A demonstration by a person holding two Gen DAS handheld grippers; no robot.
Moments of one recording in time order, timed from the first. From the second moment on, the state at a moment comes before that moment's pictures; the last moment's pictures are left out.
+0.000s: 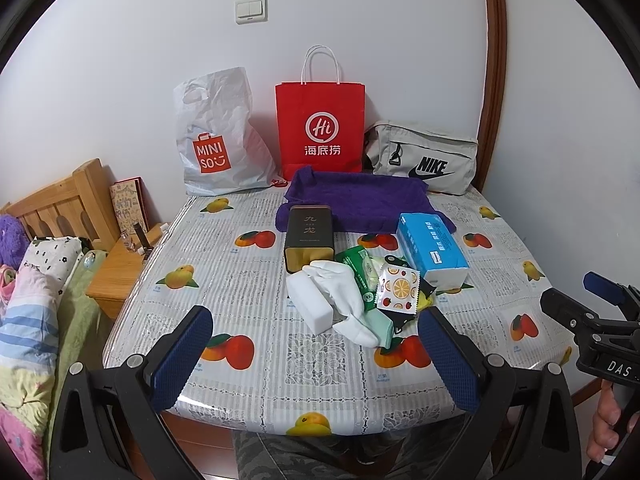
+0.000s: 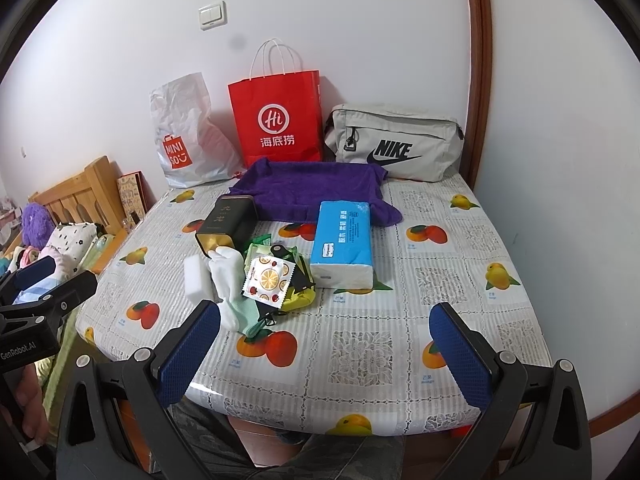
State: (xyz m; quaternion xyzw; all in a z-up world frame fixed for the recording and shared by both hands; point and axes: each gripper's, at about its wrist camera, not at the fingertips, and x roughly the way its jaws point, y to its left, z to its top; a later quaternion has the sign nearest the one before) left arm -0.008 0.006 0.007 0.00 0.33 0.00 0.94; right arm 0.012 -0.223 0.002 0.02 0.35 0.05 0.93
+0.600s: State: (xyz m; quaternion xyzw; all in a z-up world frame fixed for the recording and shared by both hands) left arm -0.007 0.009 0.006 0.00 0.33 0.00 0.94; right arm 0.009 -0.222 0.001 0.02 0.35 0.05 0.93
